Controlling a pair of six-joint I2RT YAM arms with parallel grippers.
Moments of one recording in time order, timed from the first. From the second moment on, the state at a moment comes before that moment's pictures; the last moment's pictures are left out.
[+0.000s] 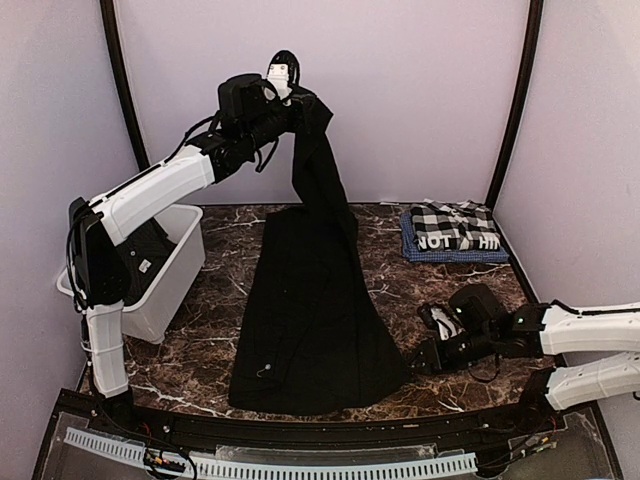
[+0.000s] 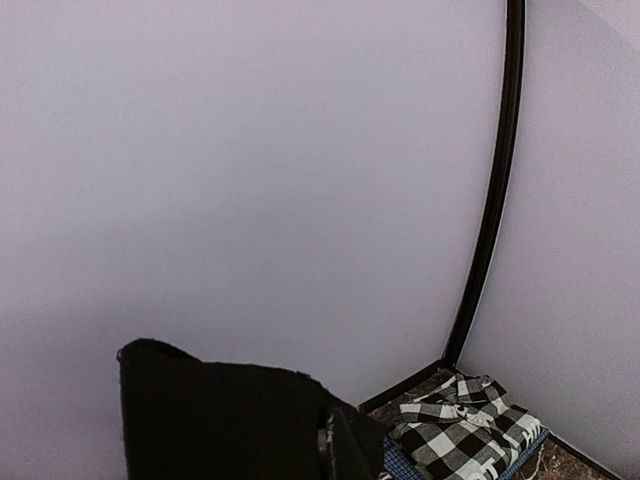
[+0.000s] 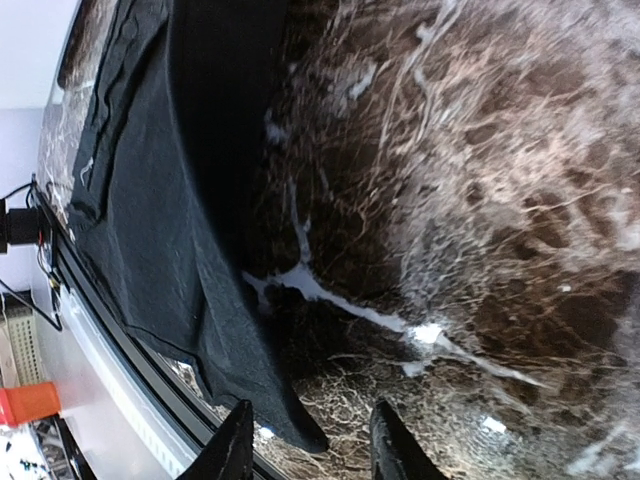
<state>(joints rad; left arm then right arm) -0.66 2.01 2.09 0.00 -0.10 -0.07 0.84 1.01 0.40 -0.30 -0.31 0.70</state>
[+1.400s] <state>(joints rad) -0.63 2.03 2.13 0.06 -0.08 -0.03 0.82 0.91 0.49 -0.49 -0.18 0.70</state>
